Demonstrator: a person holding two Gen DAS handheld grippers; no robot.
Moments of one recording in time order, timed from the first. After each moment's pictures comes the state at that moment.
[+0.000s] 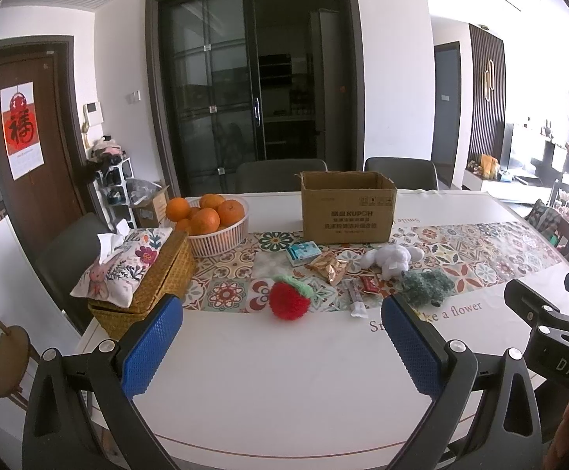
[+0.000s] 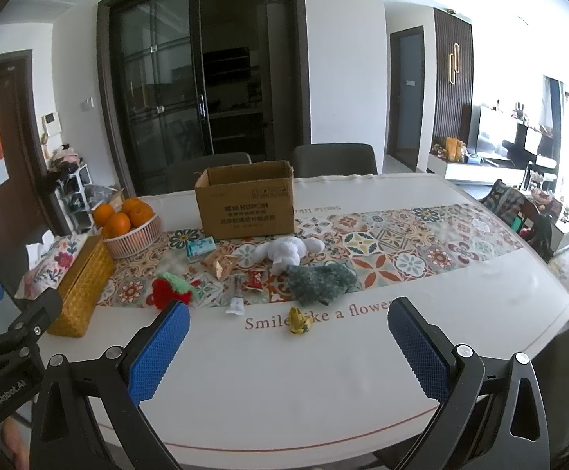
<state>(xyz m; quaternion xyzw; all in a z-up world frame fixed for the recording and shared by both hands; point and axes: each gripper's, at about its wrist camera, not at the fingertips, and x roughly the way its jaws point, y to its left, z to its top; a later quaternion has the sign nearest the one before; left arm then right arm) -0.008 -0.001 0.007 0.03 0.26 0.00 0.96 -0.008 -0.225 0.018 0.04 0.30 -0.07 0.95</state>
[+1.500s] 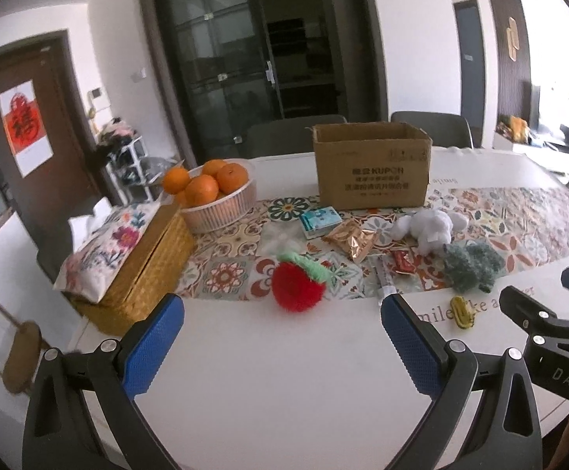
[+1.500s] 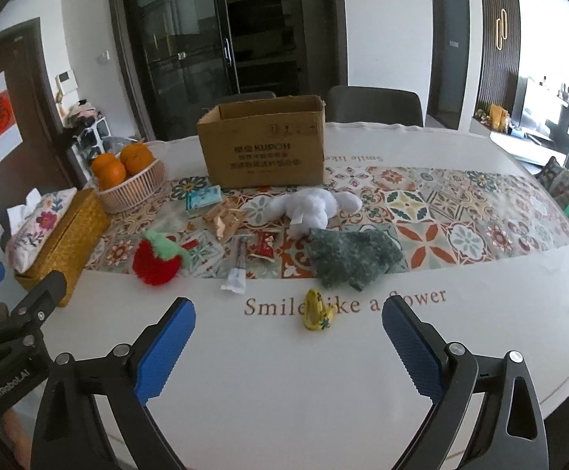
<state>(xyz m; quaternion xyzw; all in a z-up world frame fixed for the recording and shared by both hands) 0.088 -0.034 -0.068 0.08 0.32 0.04 0.94 0.101 -0.245 -0.072 0.03 0.38 0.00 0.92</state>
